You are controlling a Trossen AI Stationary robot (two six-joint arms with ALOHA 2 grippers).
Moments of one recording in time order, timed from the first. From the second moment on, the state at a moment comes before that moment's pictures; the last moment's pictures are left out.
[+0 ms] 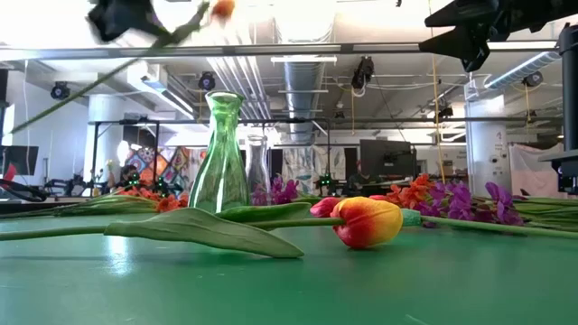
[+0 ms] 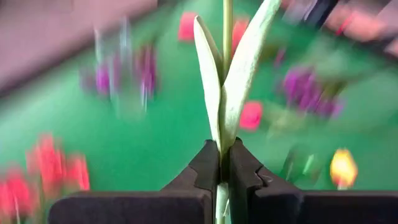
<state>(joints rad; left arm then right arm) -0.41 1.07 1.02 -0.71 -0.73 -0.72 0.16 0.61 0.48 -0.08 0.34 0.20</state>
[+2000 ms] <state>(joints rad) 0.54 1.31 0.63 0.70 0.10 -0.14 0.16 0.61 0.47 -0.12 0.47 0.21</state>
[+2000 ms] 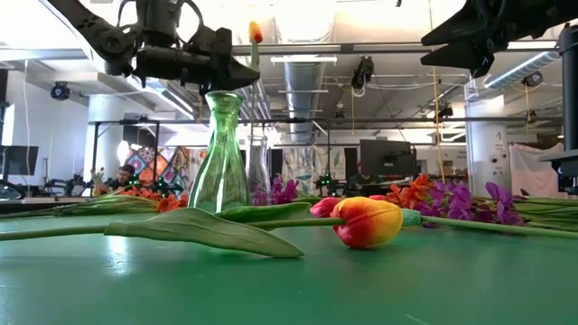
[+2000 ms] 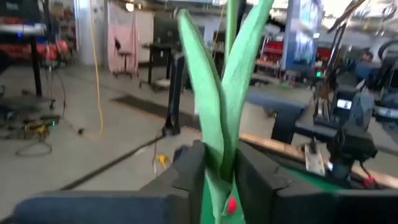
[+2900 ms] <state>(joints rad) 0.51 1.11 0.78 -0.26 0.10 -0.19 0.16 0.61 0.47 -0.12 0.55 0.21</state>
